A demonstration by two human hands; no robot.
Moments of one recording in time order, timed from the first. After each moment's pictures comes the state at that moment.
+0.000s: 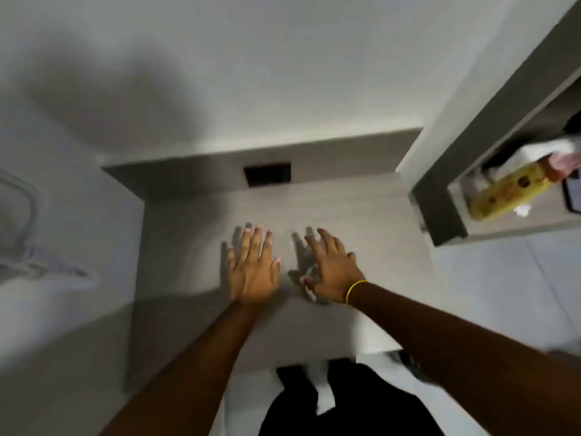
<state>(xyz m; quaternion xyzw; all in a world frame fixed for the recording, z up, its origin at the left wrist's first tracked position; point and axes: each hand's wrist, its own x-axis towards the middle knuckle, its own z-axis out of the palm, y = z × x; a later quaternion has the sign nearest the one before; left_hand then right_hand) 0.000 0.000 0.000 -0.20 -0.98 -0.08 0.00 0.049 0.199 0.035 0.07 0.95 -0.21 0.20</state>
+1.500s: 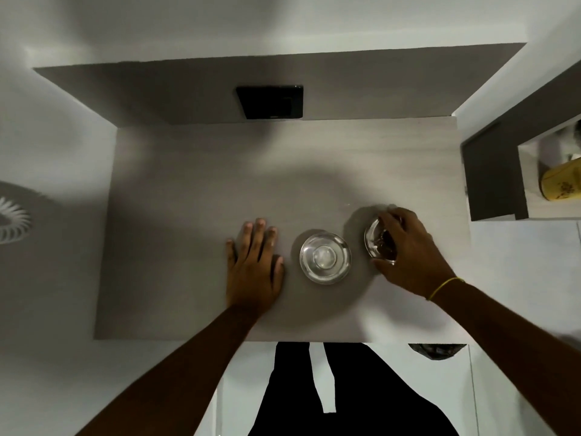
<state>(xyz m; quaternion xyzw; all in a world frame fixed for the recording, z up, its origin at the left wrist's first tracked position) 0.053 0.002 -0.101 -0.16 -0.98 -0.11 -0.06 0.076 0.332 -0.020 0.08 0.95 -0.24 0.17</state>
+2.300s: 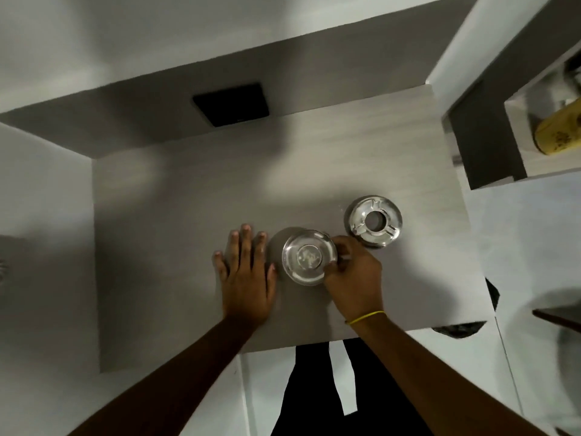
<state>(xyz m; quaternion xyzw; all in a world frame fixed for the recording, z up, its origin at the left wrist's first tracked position) 0.055 0.002 -0.098 -0.19 -0.98 -0.06 -0.07 0.105 0.216 -0.032 0.34 0.81 -0.47 0.00</state>
